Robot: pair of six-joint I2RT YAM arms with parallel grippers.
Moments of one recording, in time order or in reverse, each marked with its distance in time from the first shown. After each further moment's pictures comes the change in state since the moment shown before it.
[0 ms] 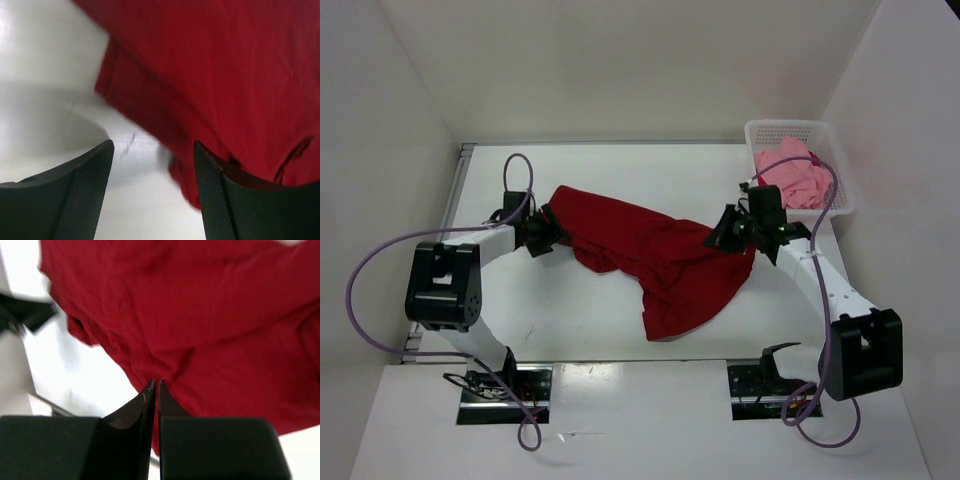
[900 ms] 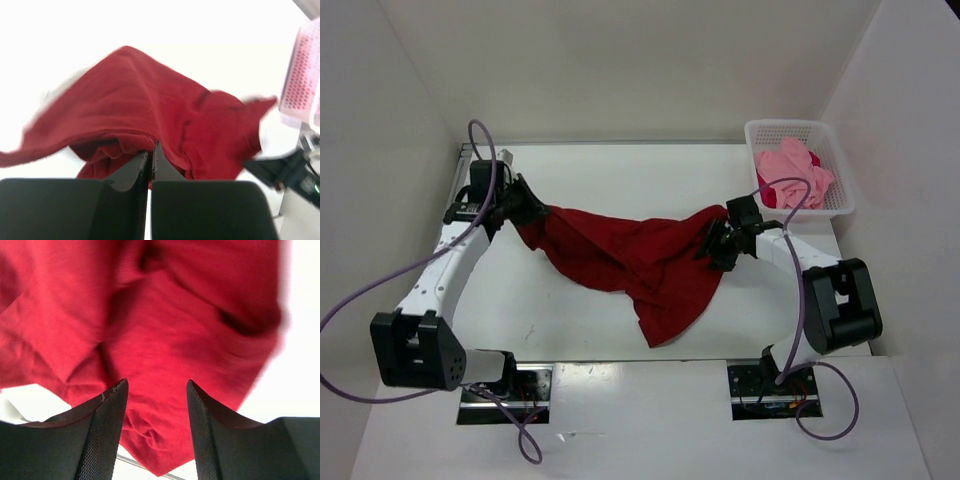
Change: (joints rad) left arm -0.001 -0.295 0.234 -0.303 0.003 -0.010; right arm 0.059 0.243 -0.061 0.033 0.112 0.151
